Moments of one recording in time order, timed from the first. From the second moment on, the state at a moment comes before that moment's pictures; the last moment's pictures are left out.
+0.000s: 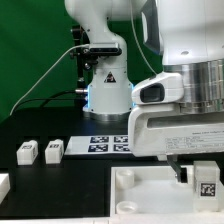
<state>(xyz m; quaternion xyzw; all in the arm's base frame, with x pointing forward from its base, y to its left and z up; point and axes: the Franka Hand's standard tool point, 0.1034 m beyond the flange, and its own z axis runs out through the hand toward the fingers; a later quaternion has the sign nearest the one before) 0.636 0.116 0.071 -0.99 0.11 -0.03 0.06</state>
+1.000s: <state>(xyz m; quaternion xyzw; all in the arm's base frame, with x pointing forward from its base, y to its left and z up) 0.632 0.112 0.070 -0.74 0.67 0.03 0.08</state>
